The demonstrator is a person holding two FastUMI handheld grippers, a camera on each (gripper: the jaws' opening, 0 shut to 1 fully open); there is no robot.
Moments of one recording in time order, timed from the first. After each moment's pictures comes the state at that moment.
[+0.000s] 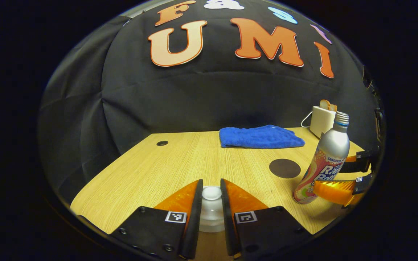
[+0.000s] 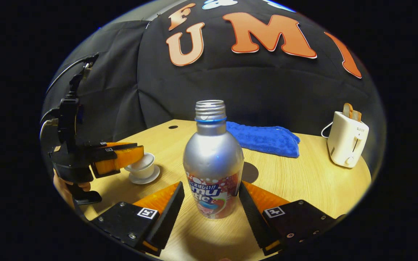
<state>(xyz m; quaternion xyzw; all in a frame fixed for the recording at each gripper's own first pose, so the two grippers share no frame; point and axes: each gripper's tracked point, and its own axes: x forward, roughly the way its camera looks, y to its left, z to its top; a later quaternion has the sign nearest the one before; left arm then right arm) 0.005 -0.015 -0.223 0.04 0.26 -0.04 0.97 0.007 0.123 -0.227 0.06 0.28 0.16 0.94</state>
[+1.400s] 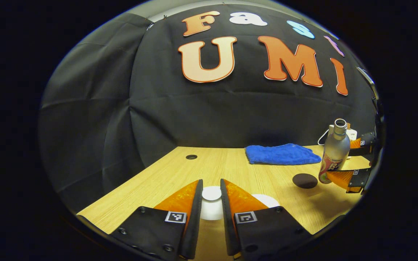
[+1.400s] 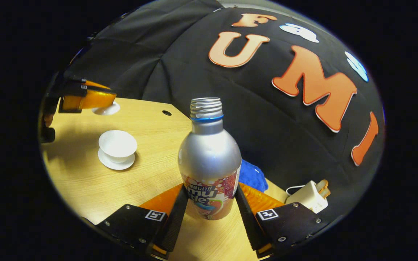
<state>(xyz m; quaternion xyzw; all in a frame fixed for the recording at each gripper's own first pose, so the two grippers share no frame) -0.008 0.078 -0.177 0.03 0.19 0.04 0.98 0.056 0.124 -0.176 -0.26 0.20 0.15 0.93</state>
